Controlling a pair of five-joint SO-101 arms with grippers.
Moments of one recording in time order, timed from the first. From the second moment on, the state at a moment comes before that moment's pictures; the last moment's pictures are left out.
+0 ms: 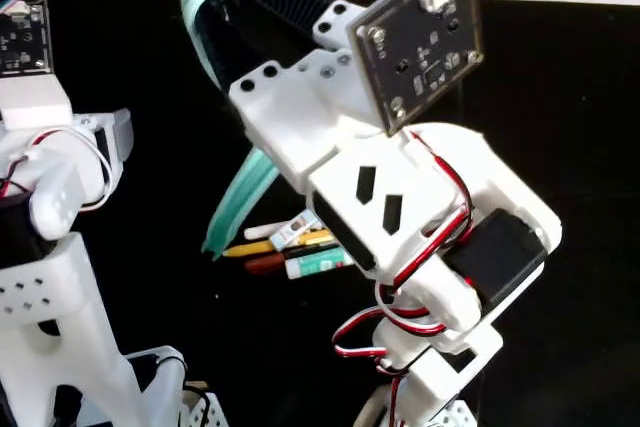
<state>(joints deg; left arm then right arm) -20.4 -39.3 5.8 83.3 -5.5 -46.5 7.6 -91.1 84.4 8.0</state>
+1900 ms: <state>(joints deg) -28.3 -39.4 -12.3 98.9 0.8 -55.6 7.7 -91.1 84.9 10.2</state>
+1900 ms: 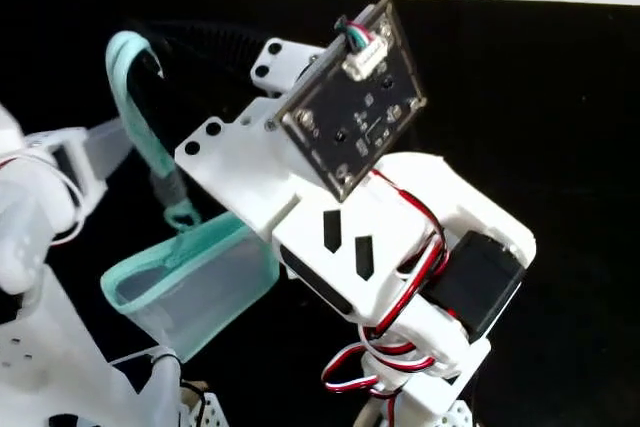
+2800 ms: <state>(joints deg) -36.0 -61.1 7.0 101.0 1.3 -55.6 7.7 -91.1 87.8 9.5</state>
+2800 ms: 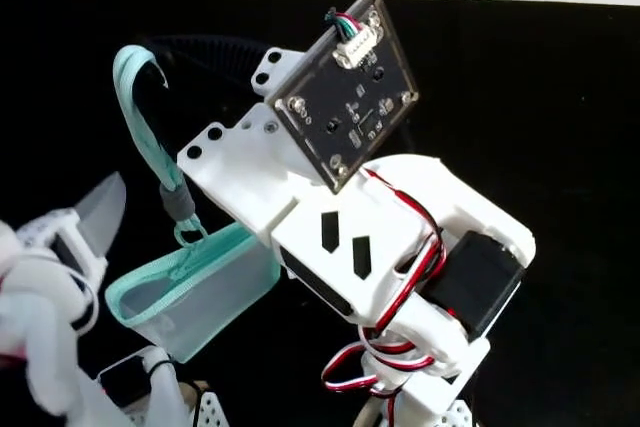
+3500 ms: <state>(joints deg) -35.9 -85.9 11.7 101.0 -0.2 -49.6 7.7 -91.1 87.8 5.3</state>
